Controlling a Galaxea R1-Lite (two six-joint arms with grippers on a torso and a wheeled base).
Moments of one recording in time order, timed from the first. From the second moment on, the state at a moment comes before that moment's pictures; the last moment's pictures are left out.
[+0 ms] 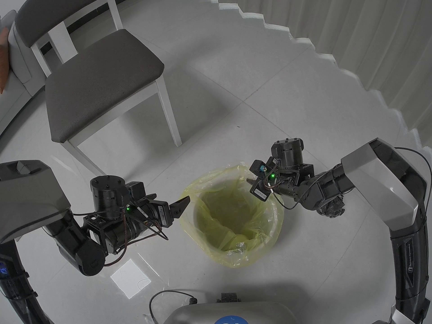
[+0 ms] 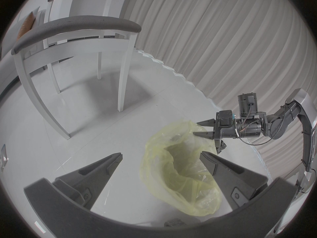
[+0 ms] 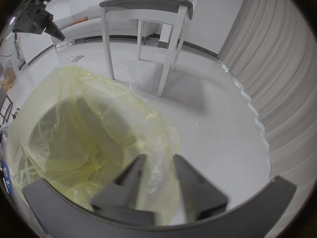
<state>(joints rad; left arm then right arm) -0.41 2.03 -0.55 -1.18 -0.07 -0.23 0.45 2.43 -1.51 -0.48 -0.01 -0.69</state>
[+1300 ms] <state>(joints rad) -0.41 2.11 -0.58 -1.21 -0.07 -0.19 0.43 2.52 -1.62 -0.51 -0.01 -0.69</state>
